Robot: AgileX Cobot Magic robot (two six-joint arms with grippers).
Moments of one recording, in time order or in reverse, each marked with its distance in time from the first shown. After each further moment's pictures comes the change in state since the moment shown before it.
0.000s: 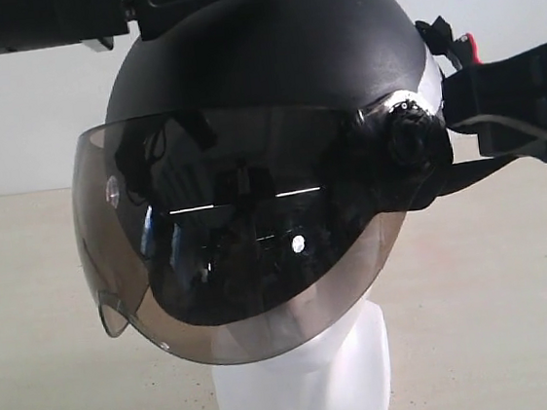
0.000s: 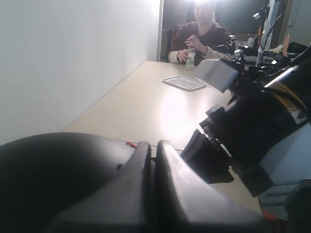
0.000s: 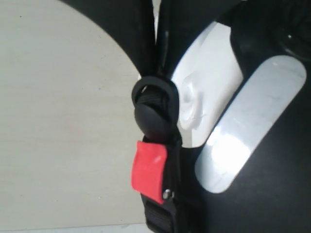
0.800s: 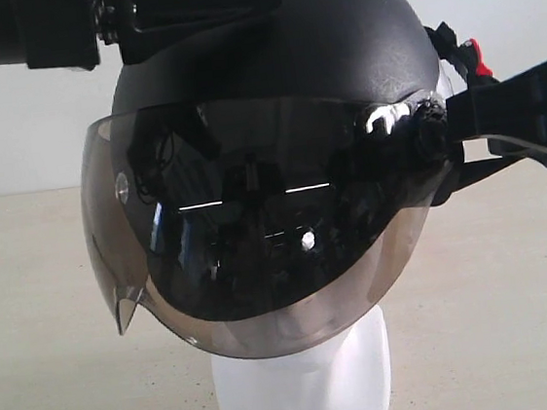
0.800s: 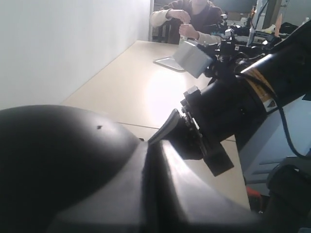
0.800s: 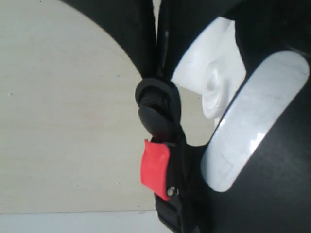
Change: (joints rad) left arm 0.000 -0.034 0.000 0.120 -0.022 -0.105; right arm 0.002 0.000 0.048 -0.141 -0.041 0.086
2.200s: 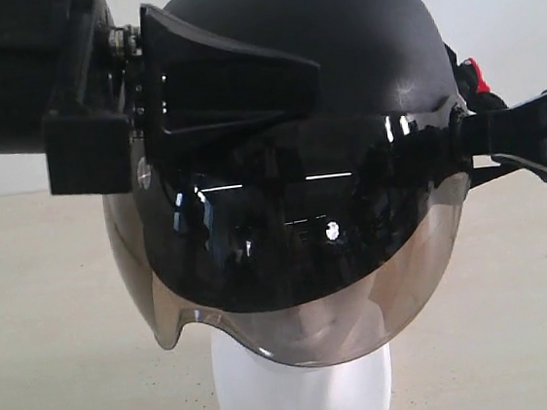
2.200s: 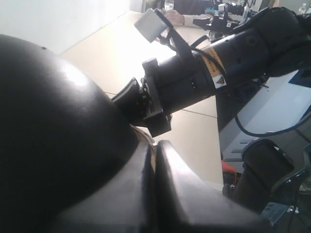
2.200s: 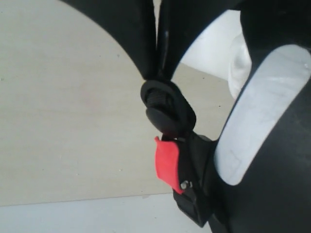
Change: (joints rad) left arm -0.121 -0.062 0.117 0.081 0.103 -0.117; right arm -0.191 -0.003 0.150 0.056 -0.274 -0.060
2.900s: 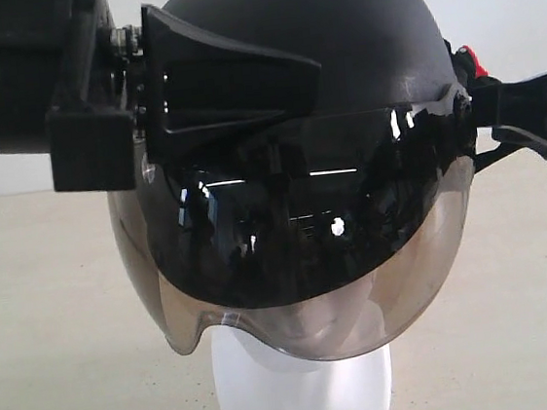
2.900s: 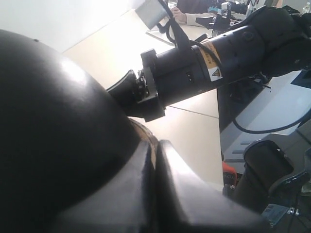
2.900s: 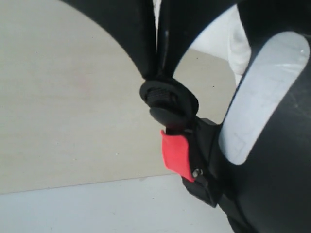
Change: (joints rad) left arm -0.006 0.000 0.000 0.006 0.015 -0.016; right arm -0.089 0.000 0.008 0.077 -0.102 -0.062
